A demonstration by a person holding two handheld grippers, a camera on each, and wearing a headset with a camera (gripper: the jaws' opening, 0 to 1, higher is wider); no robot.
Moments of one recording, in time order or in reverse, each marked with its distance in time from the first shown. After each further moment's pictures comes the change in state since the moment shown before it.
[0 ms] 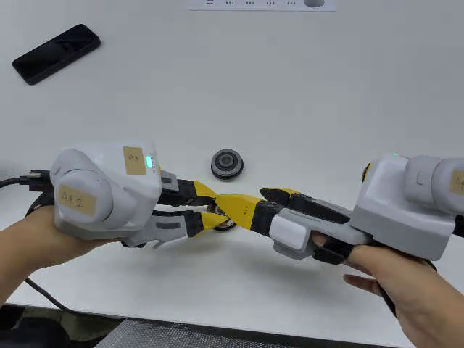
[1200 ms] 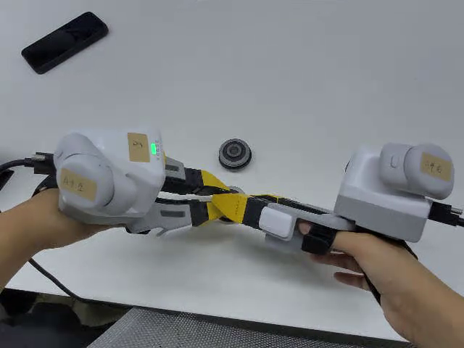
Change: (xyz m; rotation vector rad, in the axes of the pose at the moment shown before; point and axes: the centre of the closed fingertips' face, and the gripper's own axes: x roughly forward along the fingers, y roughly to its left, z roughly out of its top) left arm -0.001 -0.003 0.002 0.023 0.004 -0.029; right arm 0.012 0.003 -0.028 0.151 0.094 0.010
